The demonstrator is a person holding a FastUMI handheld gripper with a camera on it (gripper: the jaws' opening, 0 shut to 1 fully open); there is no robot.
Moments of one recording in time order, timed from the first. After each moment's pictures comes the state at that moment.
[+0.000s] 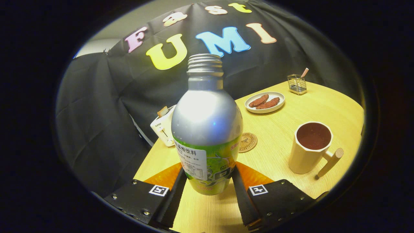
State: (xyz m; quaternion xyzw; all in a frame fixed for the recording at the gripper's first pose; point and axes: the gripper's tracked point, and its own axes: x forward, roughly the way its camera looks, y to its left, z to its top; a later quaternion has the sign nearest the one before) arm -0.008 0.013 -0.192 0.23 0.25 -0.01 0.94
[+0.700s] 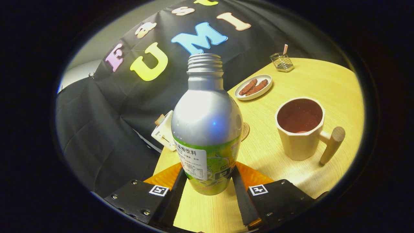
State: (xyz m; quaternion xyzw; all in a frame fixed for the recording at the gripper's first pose) arm -0.025 -0.007 -0.207 0.35 0.26 -0.01 0.90
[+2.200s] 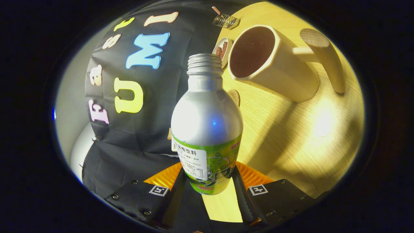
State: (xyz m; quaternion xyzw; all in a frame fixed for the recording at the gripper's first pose) arm -0.024 0.010 -0.217 0.63 0.26 0.00 0.73
